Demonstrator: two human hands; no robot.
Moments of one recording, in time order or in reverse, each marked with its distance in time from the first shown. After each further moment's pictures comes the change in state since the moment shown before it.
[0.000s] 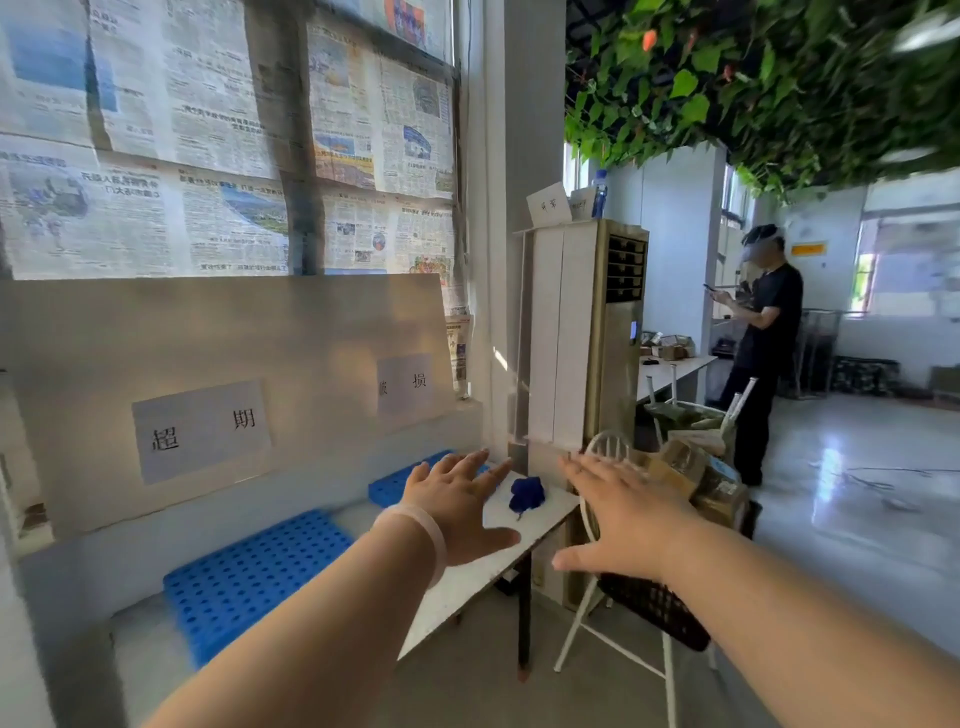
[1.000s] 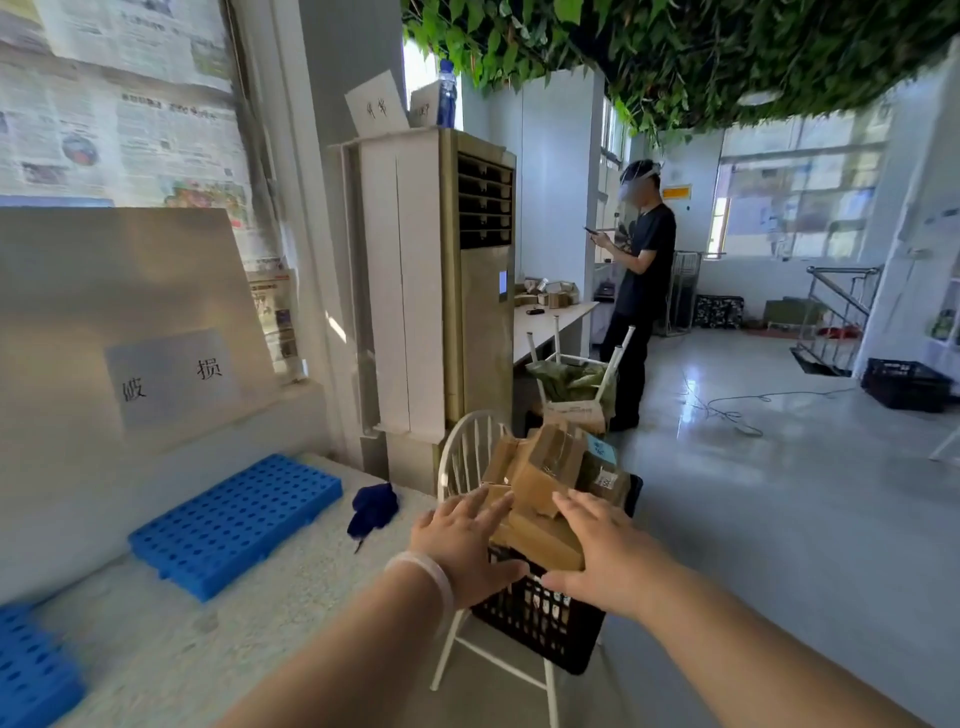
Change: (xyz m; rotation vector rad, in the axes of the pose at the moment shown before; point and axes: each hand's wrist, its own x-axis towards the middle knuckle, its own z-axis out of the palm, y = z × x) left_hand 0.378 0.189 0.140 -0.236 -0.184 0.159; right_hand 0.165 0.338 0.133 0.268 -0.099 0.383
